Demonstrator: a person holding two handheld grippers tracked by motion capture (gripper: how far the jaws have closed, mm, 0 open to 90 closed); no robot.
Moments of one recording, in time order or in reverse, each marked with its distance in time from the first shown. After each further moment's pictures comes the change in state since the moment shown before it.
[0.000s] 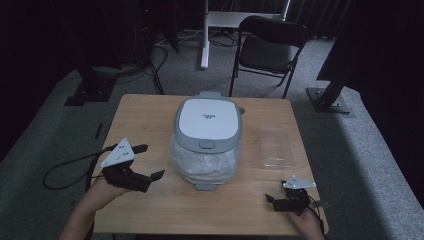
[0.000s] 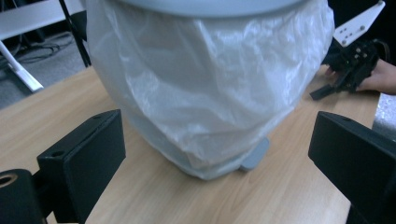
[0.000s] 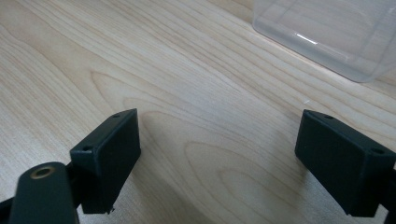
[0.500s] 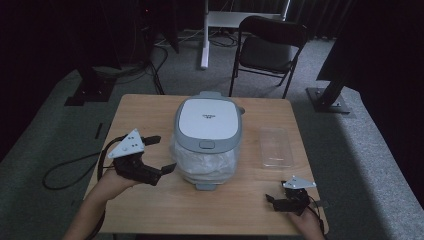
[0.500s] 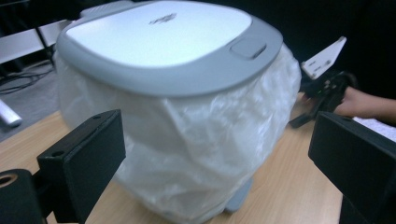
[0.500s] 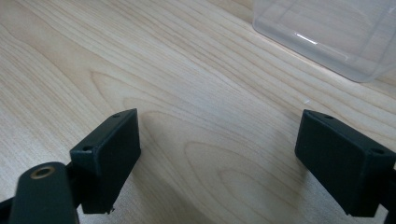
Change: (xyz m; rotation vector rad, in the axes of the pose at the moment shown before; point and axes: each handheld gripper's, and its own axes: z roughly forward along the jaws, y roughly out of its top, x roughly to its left) left arm -0.005 0.033 0.013 -0.086 -0.083 0.023; right arm 0.000 0.000 0.000 0.001 0.001 0.000
